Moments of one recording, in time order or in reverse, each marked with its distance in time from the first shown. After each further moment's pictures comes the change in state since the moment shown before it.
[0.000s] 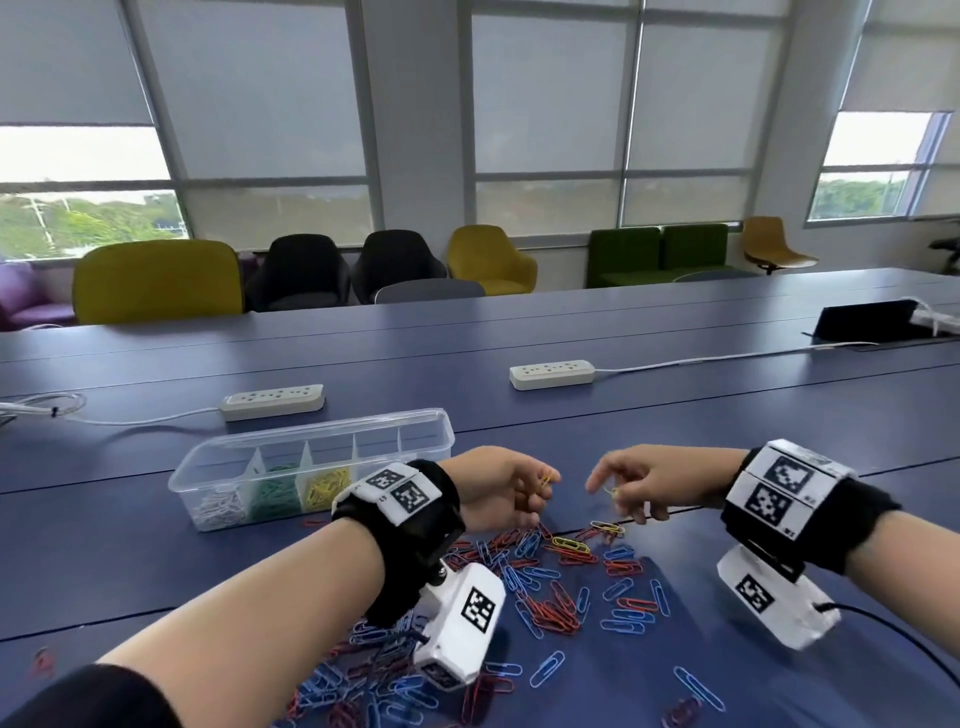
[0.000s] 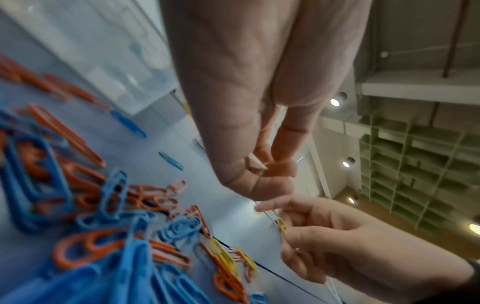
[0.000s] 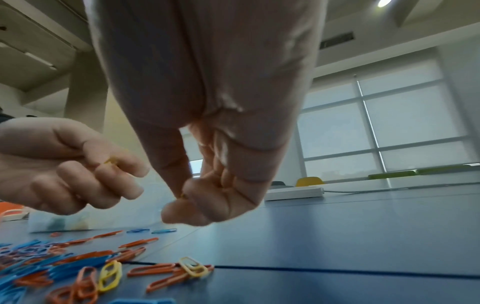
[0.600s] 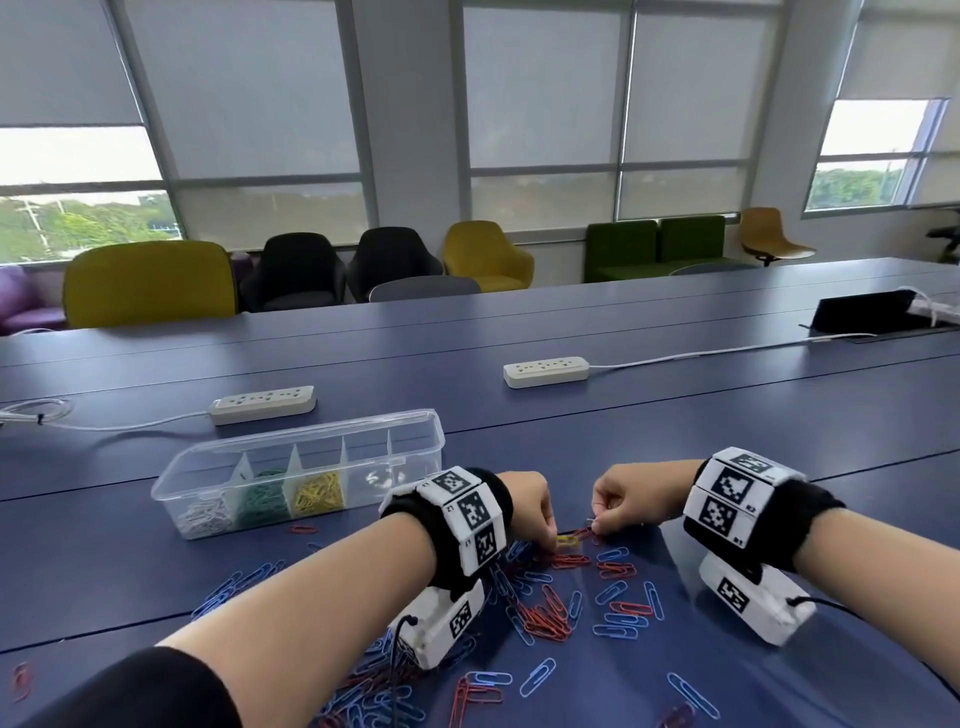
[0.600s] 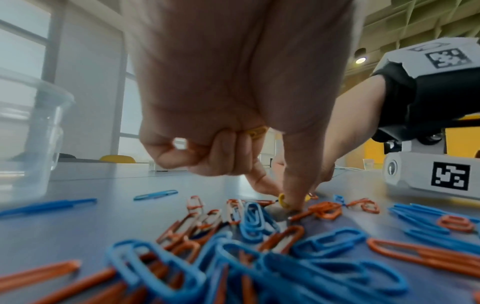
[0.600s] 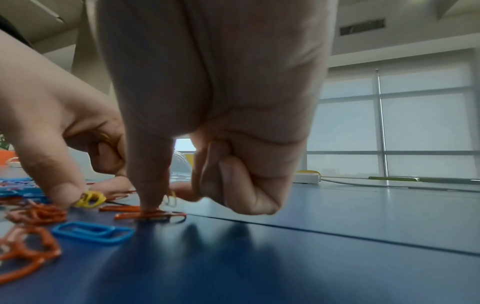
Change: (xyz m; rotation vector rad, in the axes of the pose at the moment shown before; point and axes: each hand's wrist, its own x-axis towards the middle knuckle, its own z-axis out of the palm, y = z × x) left_hand 0.032 -0.003 0.017 1.355 0.101 0.006; right_hand 0.019 0.004 0.010 -0.249 -0.044 0.133
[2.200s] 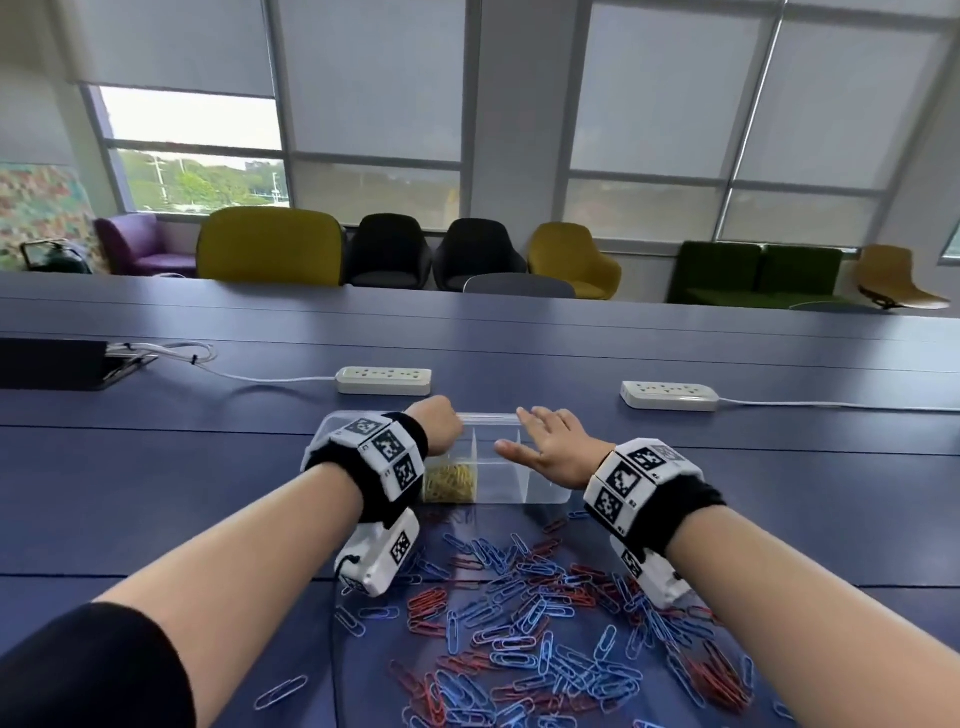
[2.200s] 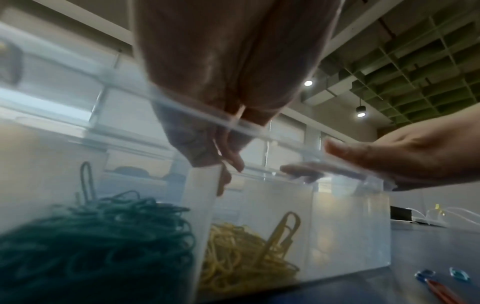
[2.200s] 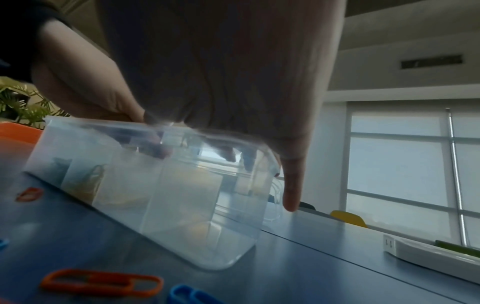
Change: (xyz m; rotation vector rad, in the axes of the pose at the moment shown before) left_hand -0.060 -0.199 -0.068 -0.363 0.434 -0.428; right_hand 0.120 -0.175 0.001 -0.077 0.238 -0.139
